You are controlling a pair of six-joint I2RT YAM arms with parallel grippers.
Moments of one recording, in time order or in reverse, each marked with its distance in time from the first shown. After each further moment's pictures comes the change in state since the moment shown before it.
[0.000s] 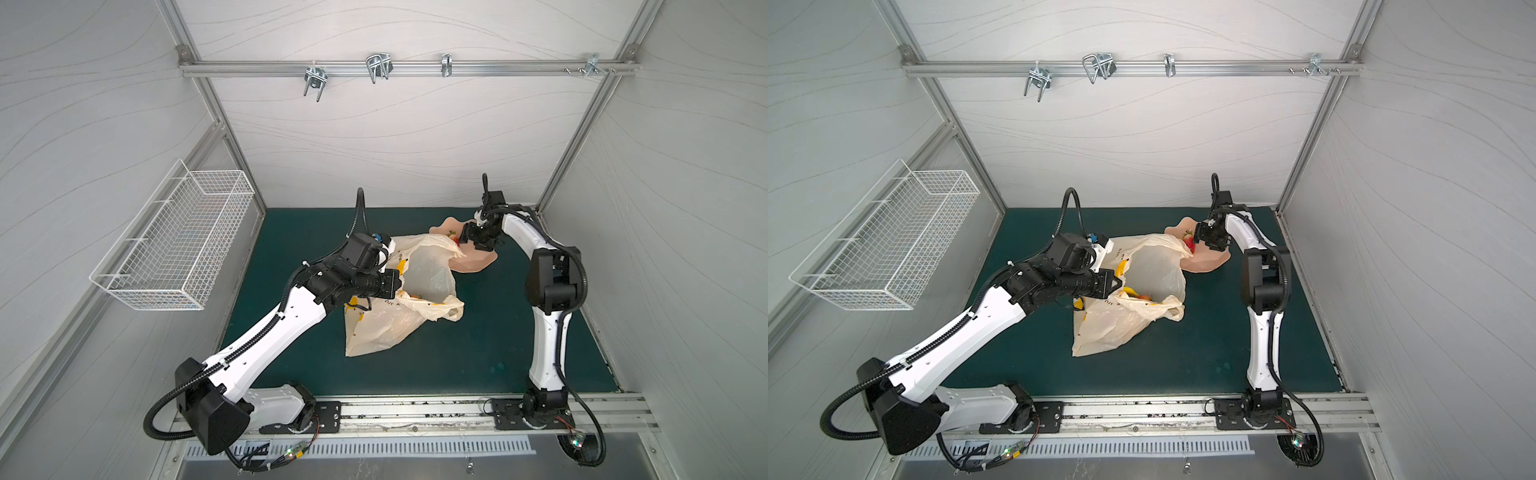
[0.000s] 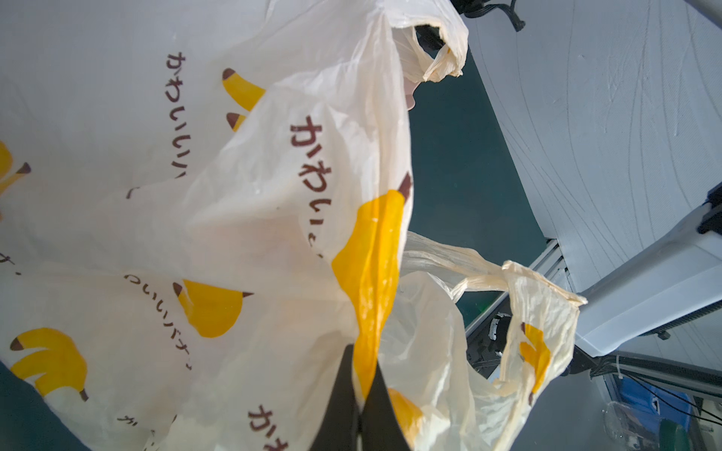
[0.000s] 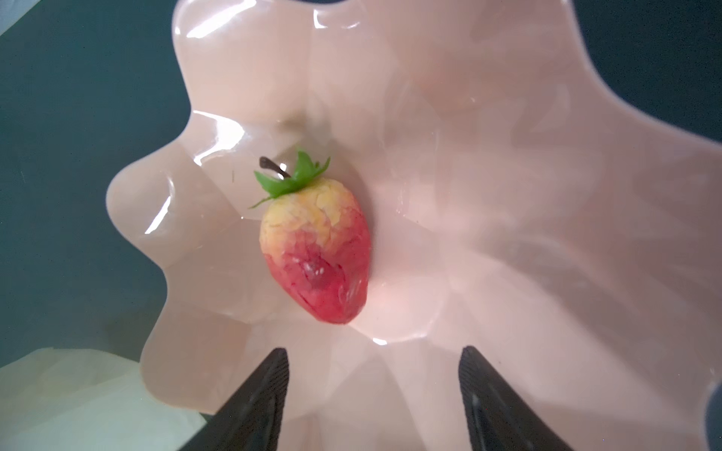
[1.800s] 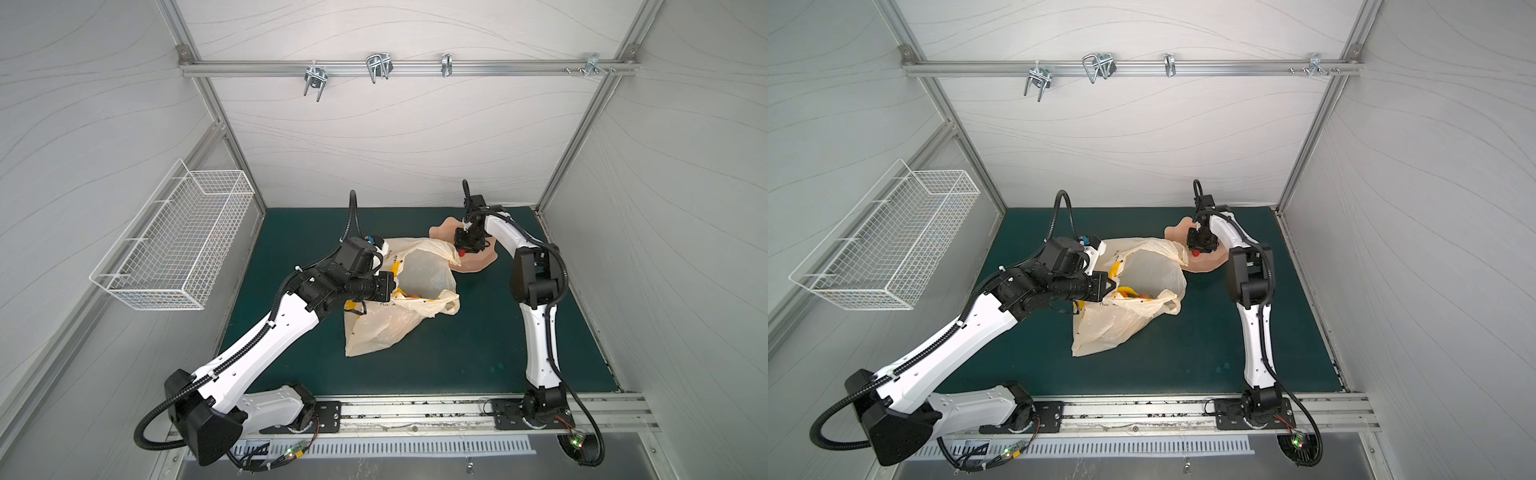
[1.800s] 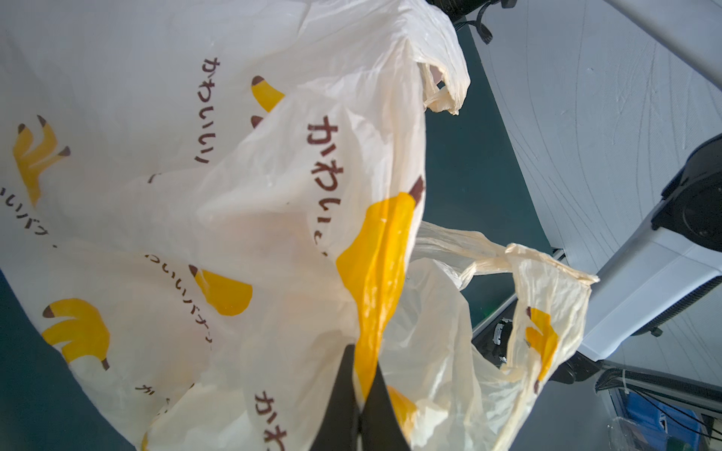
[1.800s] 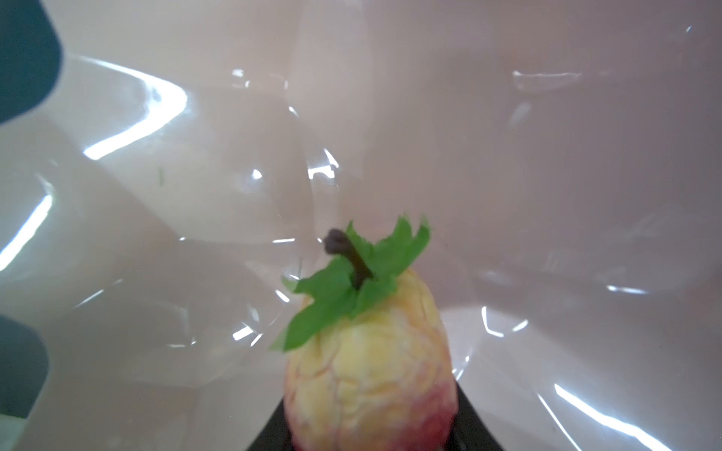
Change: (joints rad) left arm 0.000 -0.061 -0.029 -0.023 -0.041 -0.027; right arm 0.075 0.081 0.078 -0.064 0.138 -0.006
